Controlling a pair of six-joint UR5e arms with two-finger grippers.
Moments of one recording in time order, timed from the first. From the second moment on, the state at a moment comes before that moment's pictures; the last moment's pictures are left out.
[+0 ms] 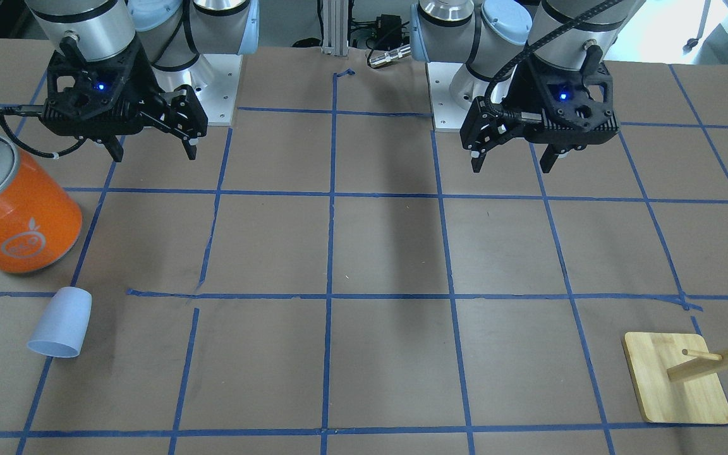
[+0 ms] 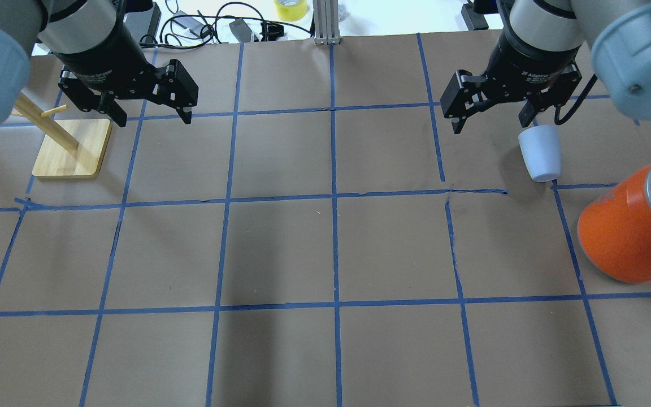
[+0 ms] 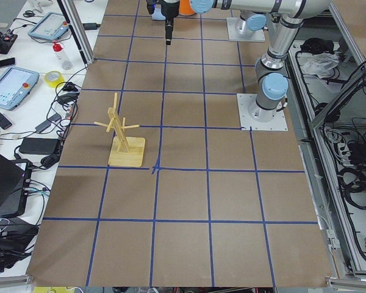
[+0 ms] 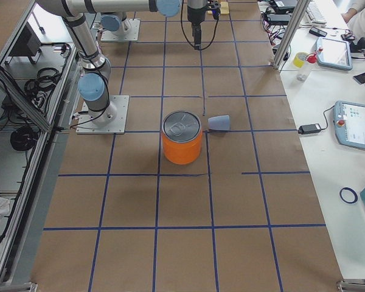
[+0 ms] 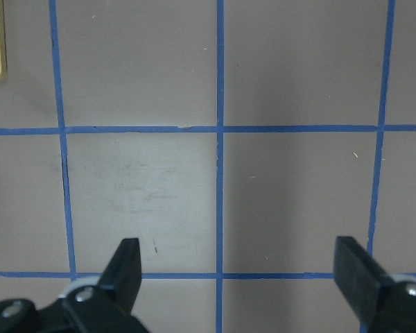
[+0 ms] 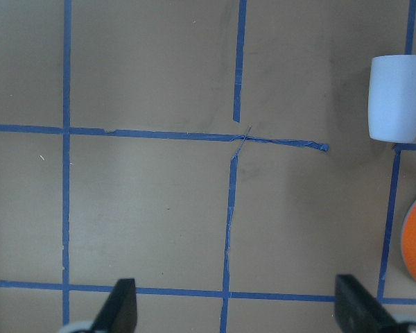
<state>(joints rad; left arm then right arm) -1.59 -1.57 -1.53 -1.53 1.59 -0.03 1.60 -1.60 1.58 -1.60 -1.57 -0.02</state>
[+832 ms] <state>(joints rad) -1.59 -1.57 -1.53 -1.53 1.59 -0.03 1.60 -1.59 1.58 -1.60 -1.57 0.03</state>
